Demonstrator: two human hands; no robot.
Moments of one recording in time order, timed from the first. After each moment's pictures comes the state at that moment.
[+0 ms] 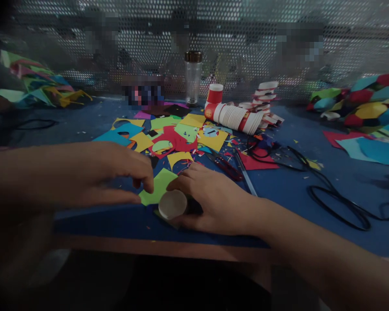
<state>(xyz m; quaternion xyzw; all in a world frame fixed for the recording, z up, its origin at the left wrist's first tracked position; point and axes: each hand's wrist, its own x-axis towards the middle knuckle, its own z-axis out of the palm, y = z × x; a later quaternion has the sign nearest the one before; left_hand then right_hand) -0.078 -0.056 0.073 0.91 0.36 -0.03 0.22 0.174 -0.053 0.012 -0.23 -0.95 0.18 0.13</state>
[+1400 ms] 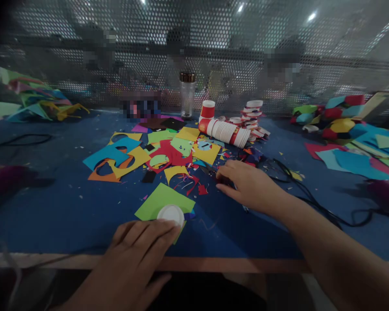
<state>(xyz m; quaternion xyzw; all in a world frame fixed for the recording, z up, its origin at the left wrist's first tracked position) -0.034 -0.156 -0.038 0.88 0.44 0.19 -0.01 0.245 -0.015 0.021 -0.41 -0.91 0.03 0.08</state>
